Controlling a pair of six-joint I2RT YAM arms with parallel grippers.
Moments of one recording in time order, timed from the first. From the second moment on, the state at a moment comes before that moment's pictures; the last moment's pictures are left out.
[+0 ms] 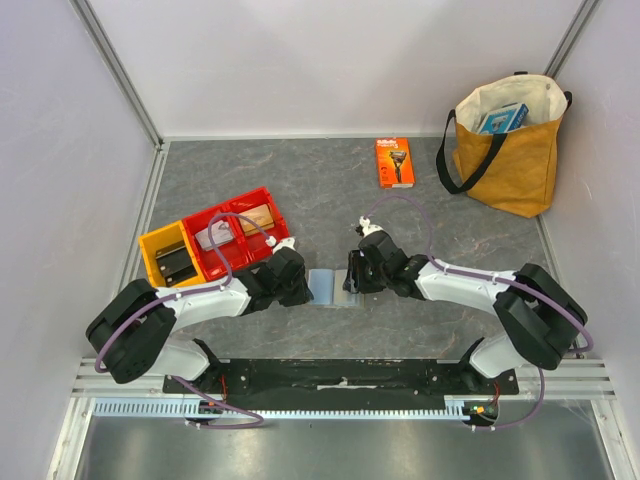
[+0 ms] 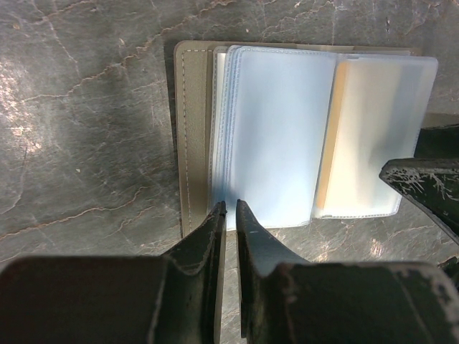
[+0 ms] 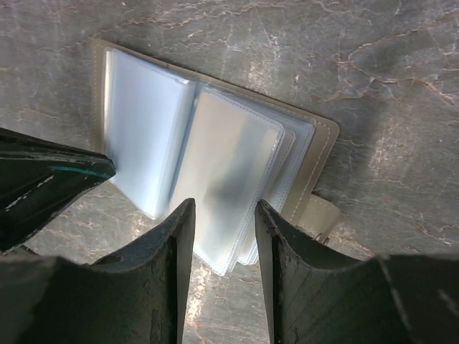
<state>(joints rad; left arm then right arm) -0.80 1.37 0.56 -0.10 -0.07 -0.87 0.80 1.49 0.73 -0.10 -0.02 0.63</state>
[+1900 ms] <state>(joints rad) -0.80 1.09 0.43 0.00 0.00 -0.96 0.85 1.59 0.90 -0.05 -0.16 0.58</state>
